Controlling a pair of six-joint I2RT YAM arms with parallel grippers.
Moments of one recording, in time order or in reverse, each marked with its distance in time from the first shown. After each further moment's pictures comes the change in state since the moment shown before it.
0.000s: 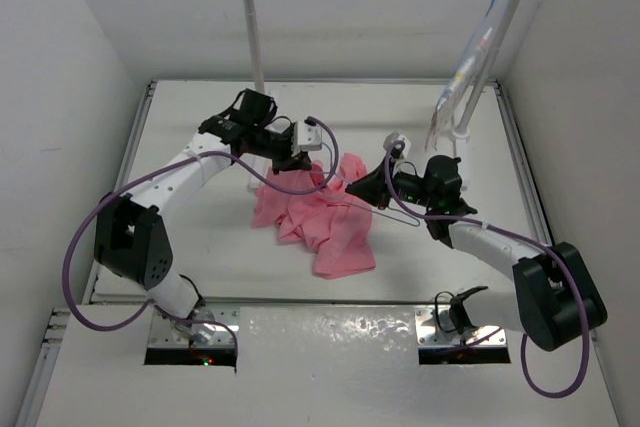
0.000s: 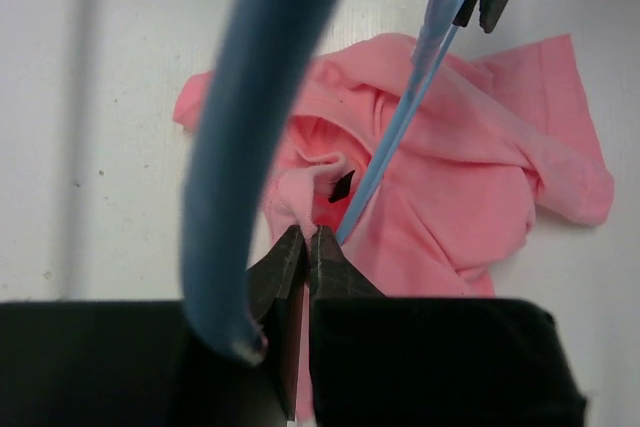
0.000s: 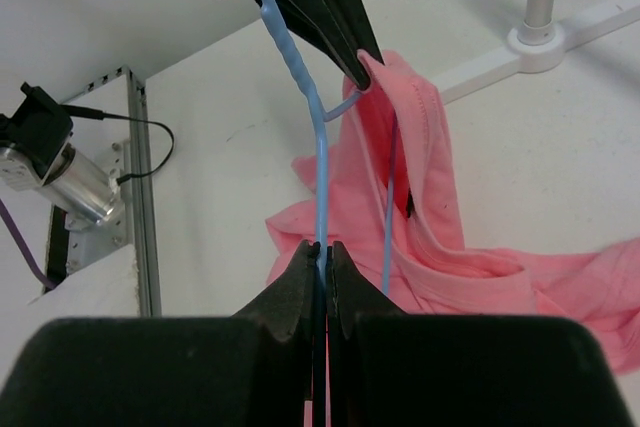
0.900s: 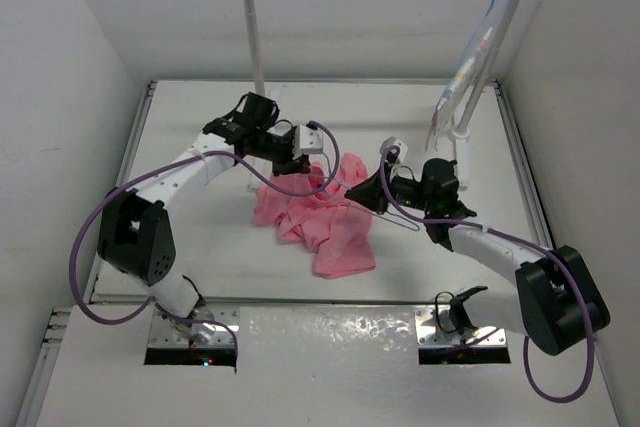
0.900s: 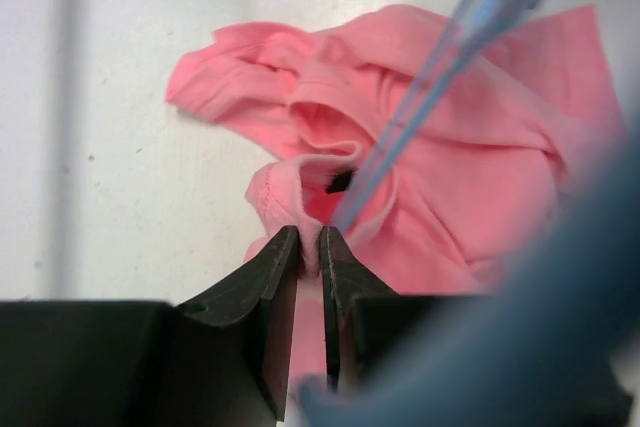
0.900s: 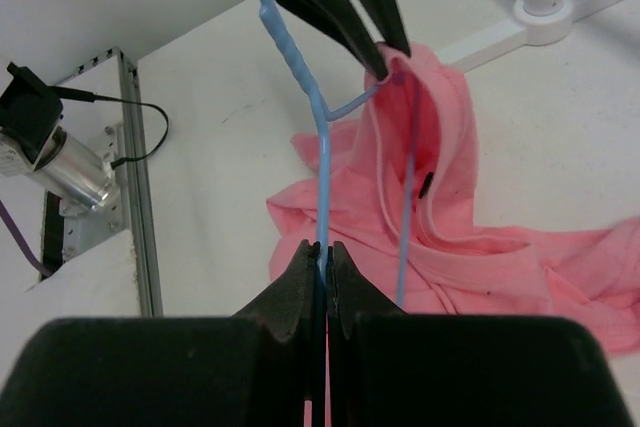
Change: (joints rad) left arm -0.005 0.026 -0.016 -0.024 -0.008 0.072; right arm 0.033 -0.023 -0.009 -0.069 0.027 -0.034
